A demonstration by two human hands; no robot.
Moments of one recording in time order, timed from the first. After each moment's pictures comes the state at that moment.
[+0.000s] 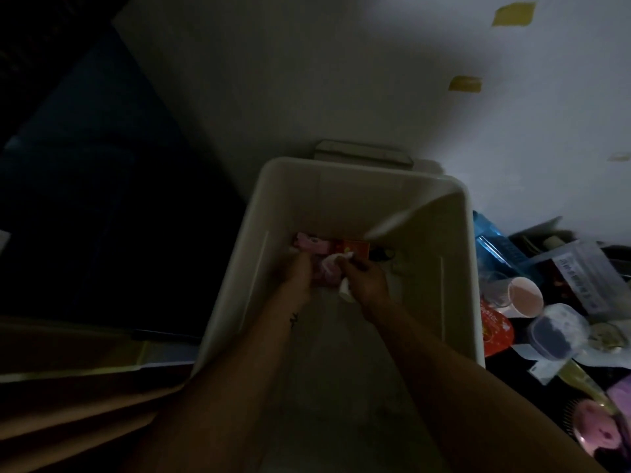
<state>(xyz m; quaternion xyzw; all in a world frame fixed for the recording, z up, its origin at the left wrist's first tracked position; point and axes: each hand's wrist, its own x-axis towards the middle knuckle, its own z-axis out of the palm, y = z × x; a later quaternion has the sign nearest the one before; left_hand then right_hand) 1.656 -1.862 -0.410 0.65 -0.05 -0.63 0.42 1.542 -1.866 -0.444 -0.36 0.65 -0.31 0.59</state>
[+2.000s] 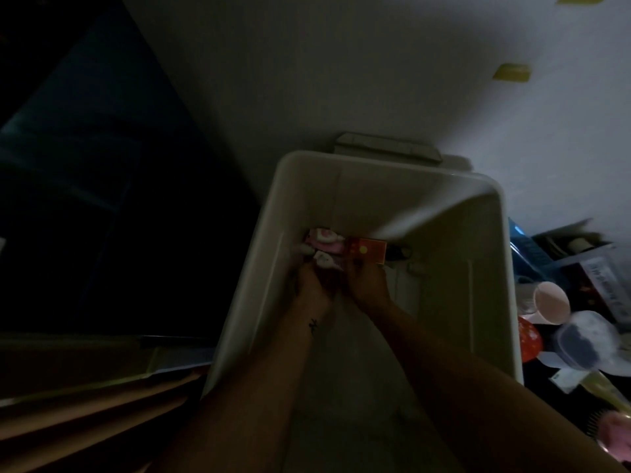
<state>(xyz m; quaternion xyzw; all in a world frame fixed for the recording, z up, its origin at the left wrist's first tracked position) 1.664 -1.855 -0.457 0.57 0.12 -0.61 0.54 1.567 -1.868 -0.461 -0.57 0.64 -0.24 0.45</state>
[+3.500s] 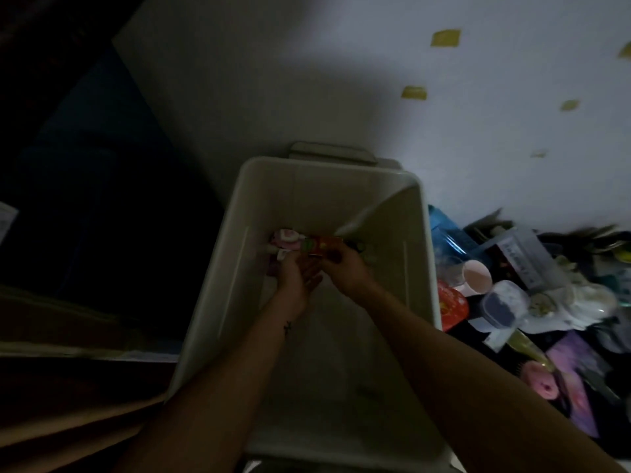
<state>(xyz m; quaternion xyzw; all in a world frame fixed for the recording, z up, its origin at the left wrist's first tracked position) 1.624 -1.825 -0.410 0.58 0.00 -0.63 0.52 1.520 -1.851 -0.399 -0.58 0.58 -0.25 0.51</state>
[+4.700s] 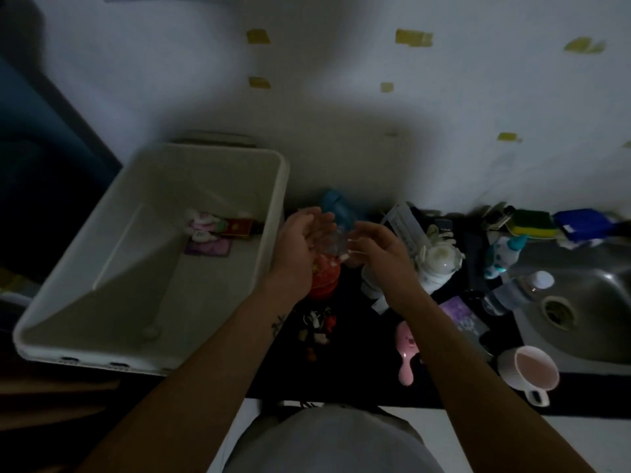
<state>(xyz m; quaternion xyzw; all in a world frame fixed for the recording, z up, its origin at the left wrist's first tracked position) 1.348 -1.776 -0.293 0.48 -0.18 -0.60 0.61 1.201 -1.790 -0.329 -0.45 0.51 -0.45 0.59</state>
